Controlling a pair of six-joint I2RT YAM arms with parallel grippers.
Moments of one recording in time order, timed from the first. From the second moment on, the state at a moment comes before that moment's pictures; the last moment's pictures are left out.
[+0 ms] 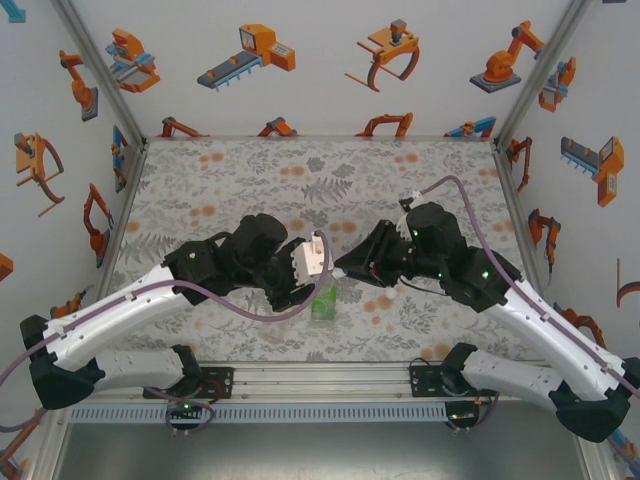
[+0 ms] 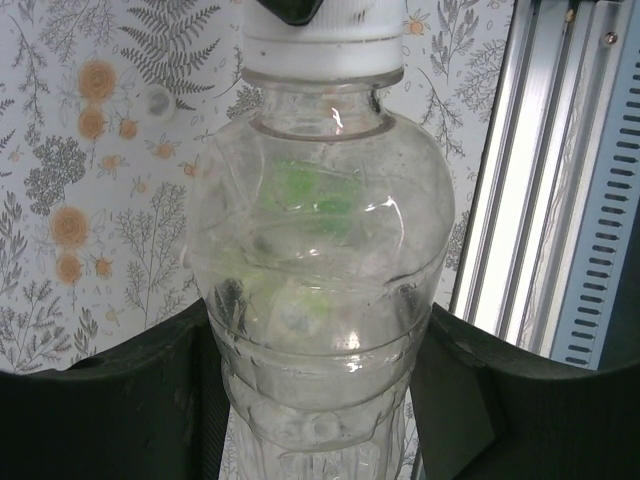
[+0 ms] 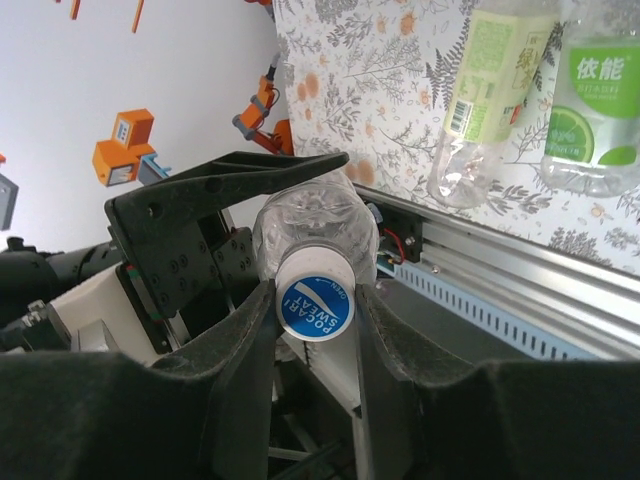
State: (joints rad) left arm -1.08 1.14 1.19 -0.78 0.15 0.35; right arm 0.83 0.95 1.11 -0.69 -0.24 1.28
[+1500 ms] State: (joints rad) left arm -1.06 0.85 1.03 -0.66 -0.09 0.17; right arm 0.62 1.35 1.59 -1.03 -0.05 0.75
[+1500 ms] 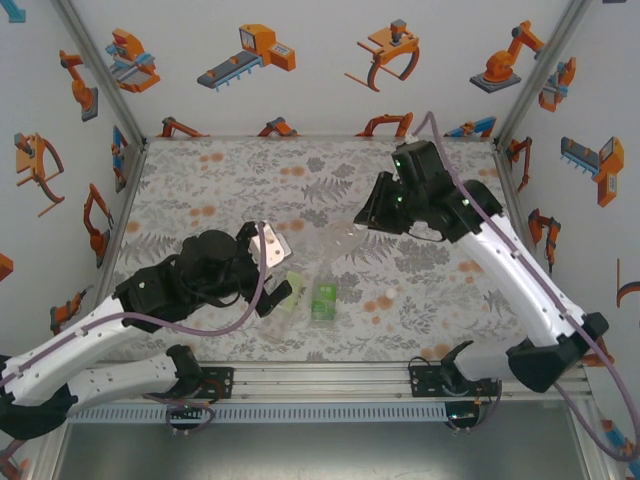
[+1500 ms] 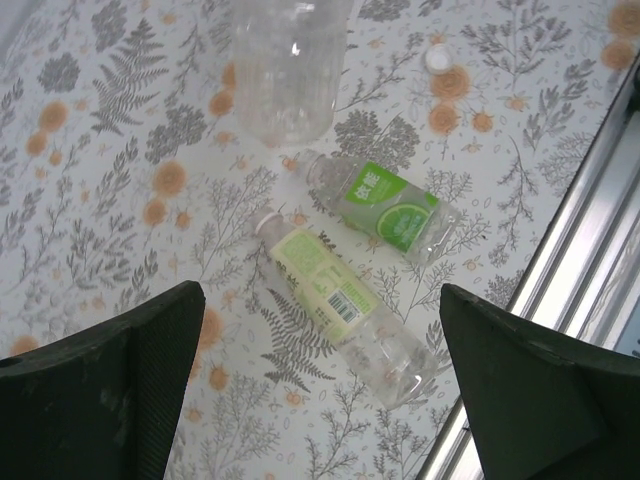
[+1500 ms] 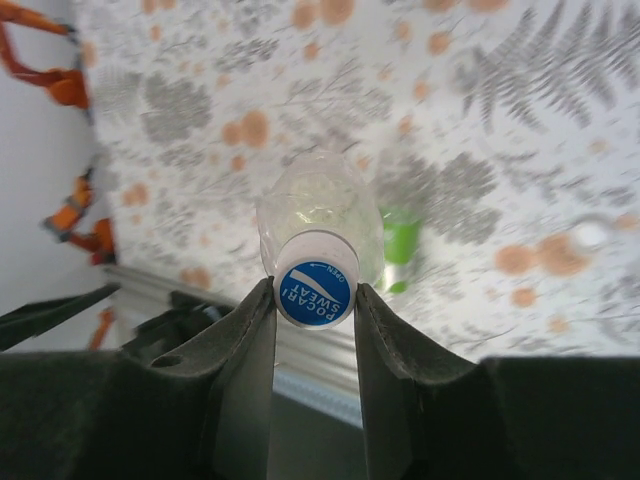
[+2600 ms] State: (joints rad) left arm -0.95 0.72 0.87 -0.72 -0.22 -0.44; right arm 0.43 2.11 2.11 -0.96 0.14 0.19
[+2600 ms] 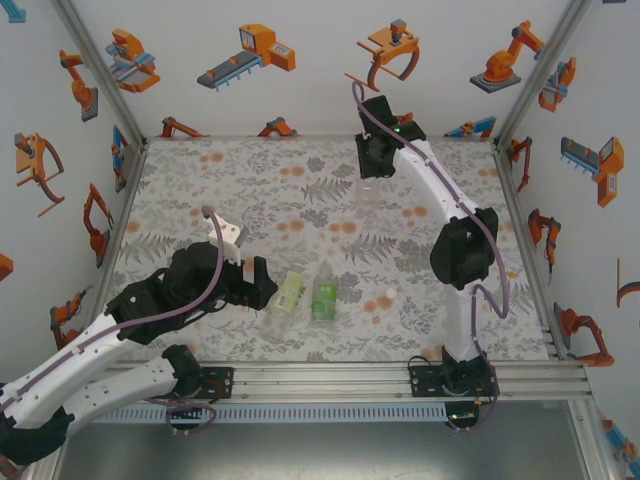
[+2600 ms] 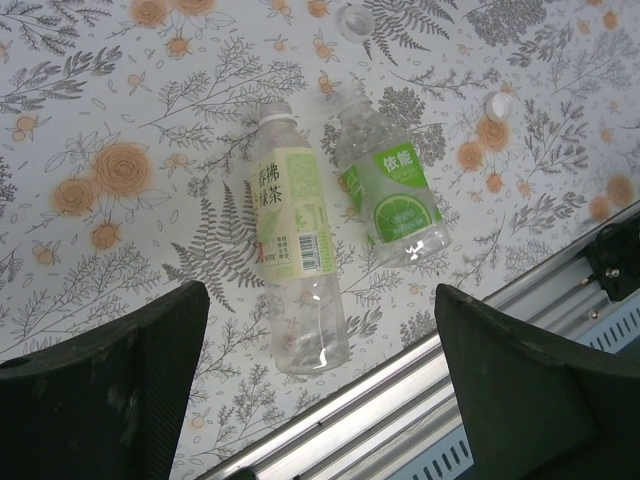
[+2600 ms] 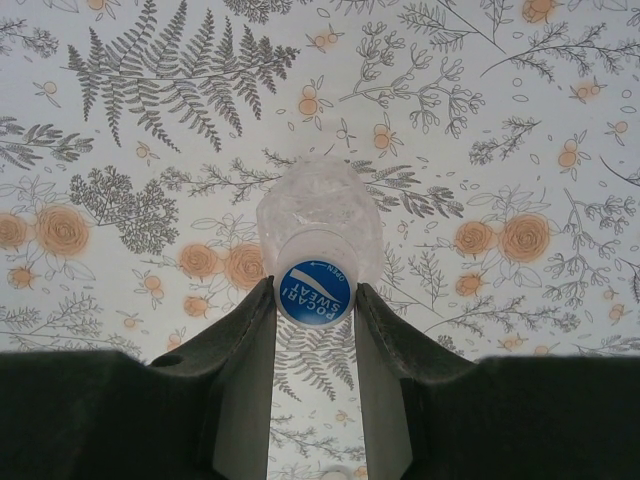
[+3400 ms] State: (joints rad) left arm -0.95 0.76 0.87 -0.73 -0.21 -0.44; right arm 0.43 2.10 2.14 -1.00 0.14 0.19
